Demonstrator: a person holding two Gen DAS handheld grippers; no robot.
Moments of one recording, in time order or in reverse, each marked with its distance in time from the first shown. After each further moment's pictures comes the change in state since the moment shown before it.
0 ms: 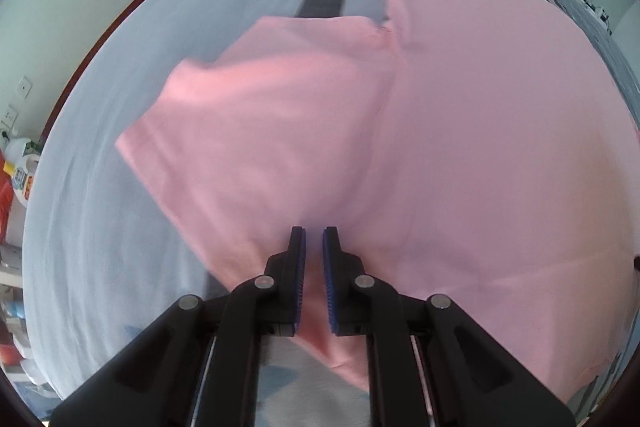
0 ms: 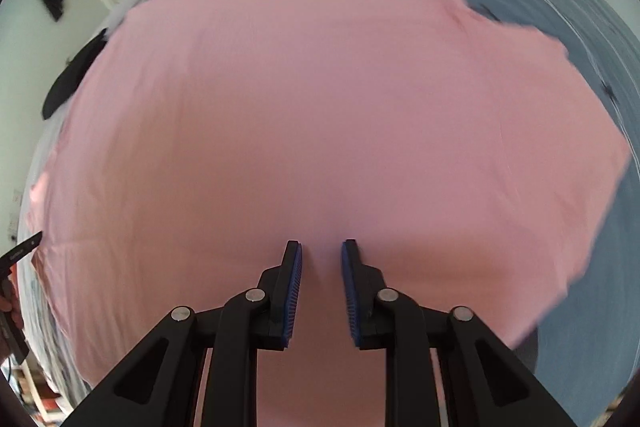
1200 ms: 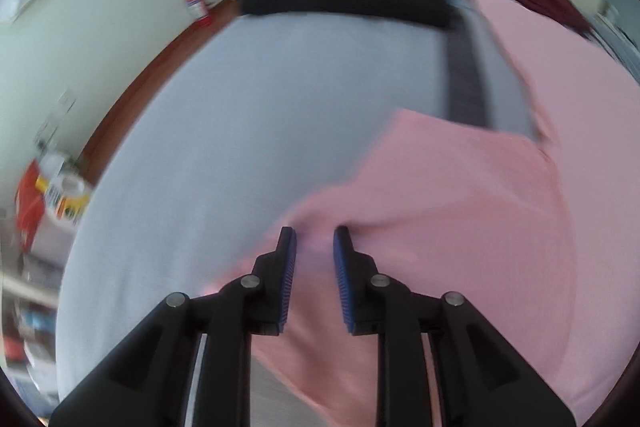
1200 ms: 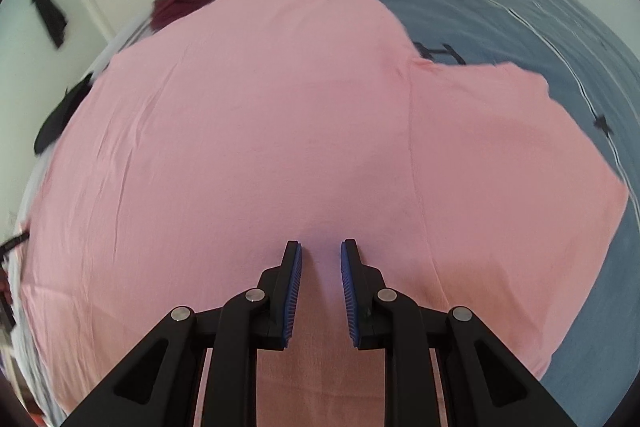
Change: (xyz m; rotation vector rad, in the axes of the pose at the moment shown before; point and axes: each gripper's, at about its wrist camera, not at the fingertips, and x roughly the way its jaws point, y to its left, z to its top) left arm 0.036 0.079 0.085 -0.111 -0.148 0.143; right arm 0.027 -0.028 0.080 0.003 -0.151 0.008
